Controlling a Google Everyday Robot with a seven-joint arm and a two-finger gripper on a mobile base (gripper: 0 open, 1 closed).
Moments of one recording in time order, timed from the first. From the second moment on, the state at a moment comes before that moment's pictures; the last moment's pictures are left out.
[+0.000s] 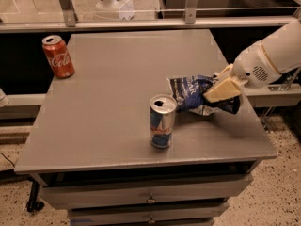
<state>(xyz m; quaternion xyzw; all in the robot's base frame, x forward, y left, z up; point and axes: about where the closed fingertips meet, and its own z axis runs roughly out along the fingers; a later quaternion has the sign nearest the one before) 0.517 -0.161 0.882 -0.50 0.80 0.21 0.26</state>
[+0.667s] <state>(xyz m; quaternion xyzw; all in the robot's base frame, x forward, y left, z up) 0.503 -0.160 0.871 -0.50 0.80 0.22 0.25</state>
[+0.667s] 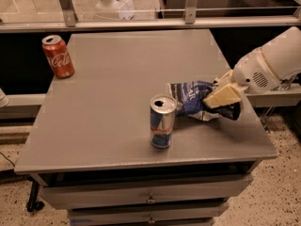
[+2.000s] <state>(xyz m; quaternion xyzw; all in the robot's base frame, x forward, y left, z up) 0.509 -0.188 0.883 -0.49 0.81 0.20 0.26</state>
